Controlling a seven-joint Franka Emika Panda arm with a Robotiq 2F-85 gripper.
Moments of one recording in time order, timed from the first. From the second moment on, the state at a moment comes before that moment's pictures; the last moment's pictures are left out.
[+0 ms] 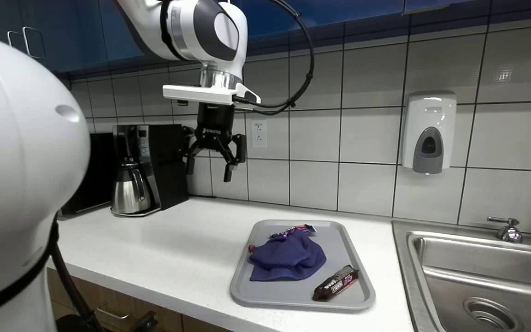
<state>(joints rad) 0.09 -0.31 -0.03 -2.51 0.12 2.03 -0.18</state>
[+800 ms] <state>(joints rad) 0.09 -0.28 0.01 -2.55 0.05 2.16 0.01</state>
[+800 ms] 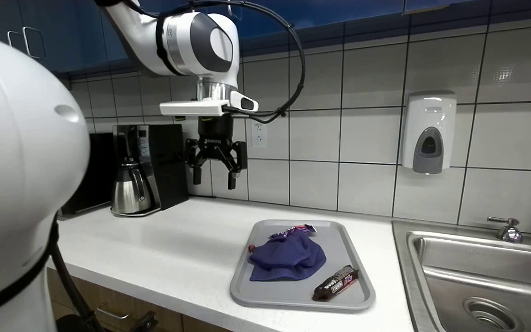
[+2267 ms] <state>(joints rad) 0.04 0.08 0.01 -2.40 -0.13 2.51 0.45</state>
